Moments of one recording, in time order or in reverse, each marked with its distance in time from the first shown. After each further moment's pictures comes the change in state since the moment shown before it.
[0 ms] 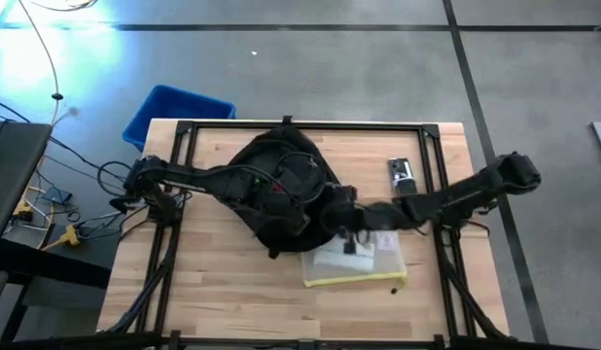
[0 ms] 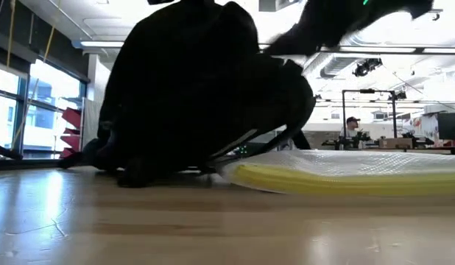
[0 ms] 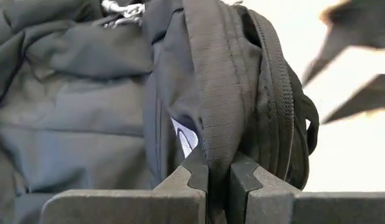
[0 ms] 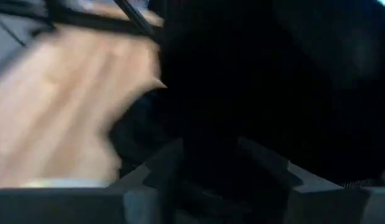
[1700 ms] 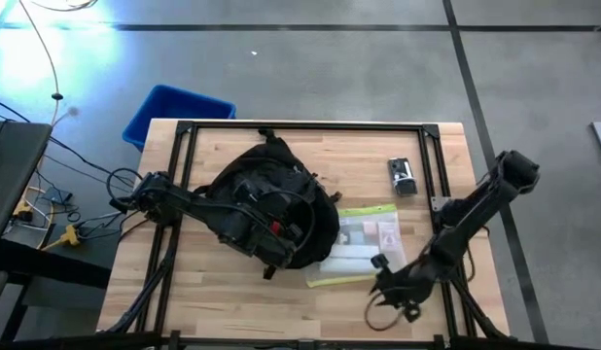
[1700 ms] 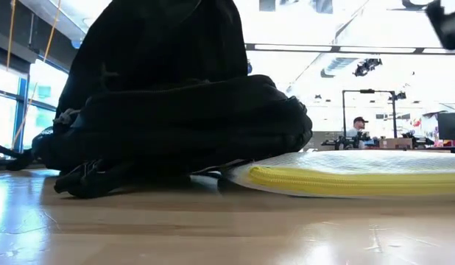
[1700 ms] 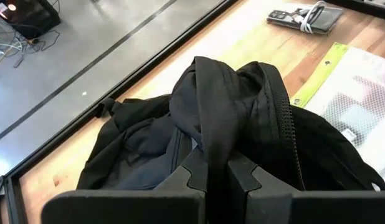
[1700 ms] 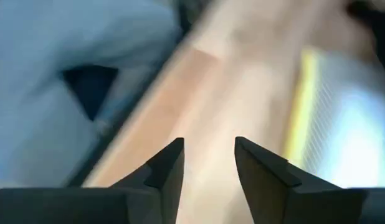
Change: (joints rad) left arm -0.191 0.119 0.168 -0.382 -0.468 -0.248; right arm 0.582 -0.017 -0.001 -0.371 -0.139 0.351
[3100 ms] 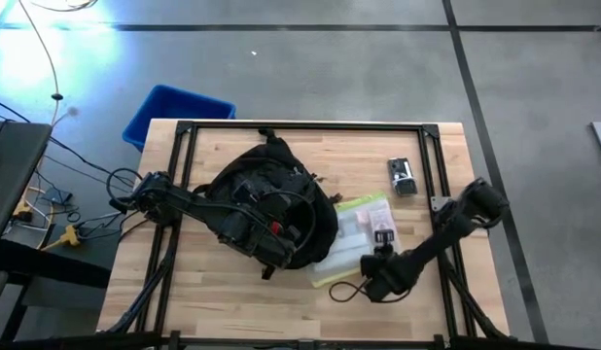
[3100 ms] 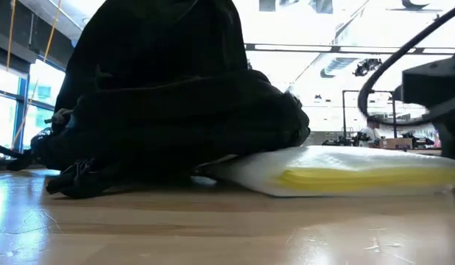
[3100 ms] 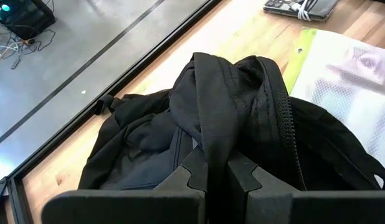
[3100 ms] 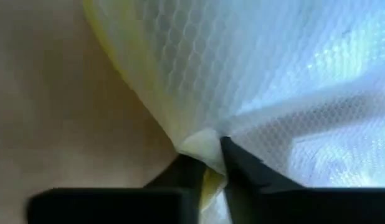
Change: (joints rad) left arm -0.001 0.000 -0.001 -0.001 0.029 0.032; right arm -0.143 0.473 0.236 -0.756 0.159 0.289
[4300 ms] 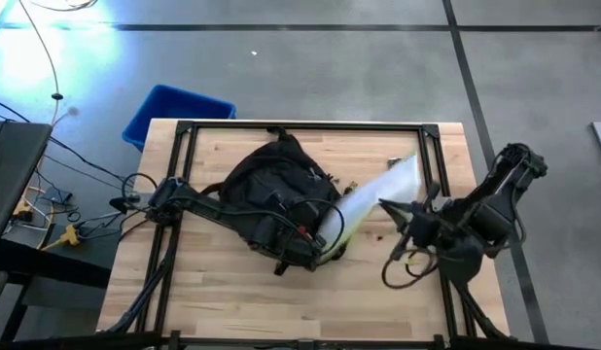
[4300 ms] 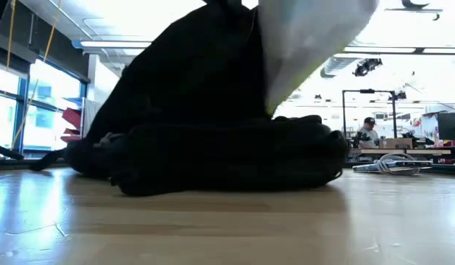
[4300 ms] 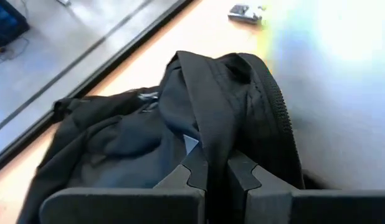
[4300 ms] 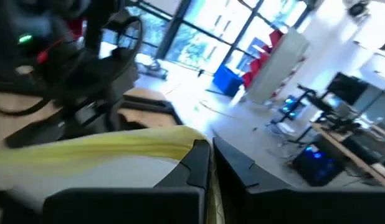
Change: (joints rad) left arm 0.050 0.135 -0.001 0.317 -0.006 0.175; right arm 0.115 -0.615 0.361 0.197 1.000 -0.441
